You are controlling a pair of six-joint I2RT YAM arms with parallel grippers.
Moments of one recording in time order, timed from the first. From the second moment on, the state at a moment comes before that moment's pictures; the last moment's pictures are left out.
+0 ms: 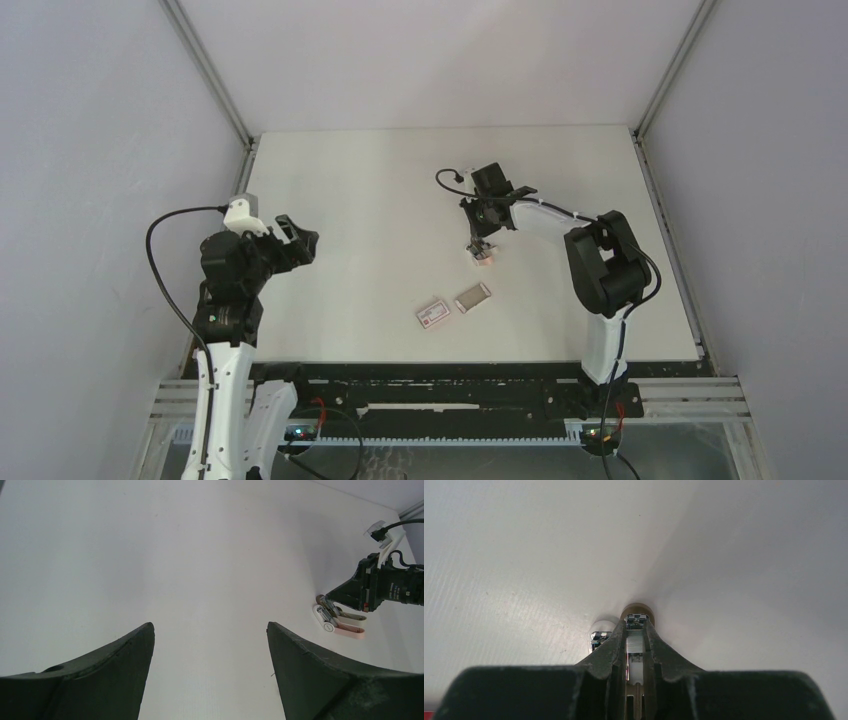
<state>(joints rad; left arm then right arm) 0.10 0.63 0.75 -0.46 0.24 -0.30 0.48 1.93 1.33 -0.38 -0.07 -0.02</state>
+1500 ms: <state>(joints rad) 0.10 0.63 0.75 -0.46 0.24 -0.30 0.46 1.94 1.33 -0.39 -0.11 -0.02</state>
